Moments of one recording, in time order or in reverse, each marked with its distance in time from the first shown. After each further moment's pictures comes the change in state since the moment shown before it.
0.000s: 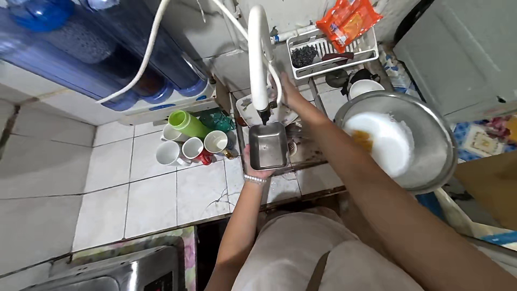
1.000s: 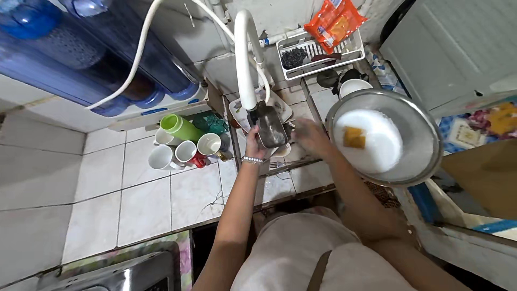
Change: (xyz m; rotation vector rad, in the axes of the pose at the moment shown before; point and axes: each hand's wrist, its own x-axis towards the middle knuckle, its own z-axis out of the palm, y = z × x) left_hand 0.038 0.002 0.046 0.464 -0.047 0.206; right_hand -0.156 0.052 -0.036 -0.093 -0.032 0.075
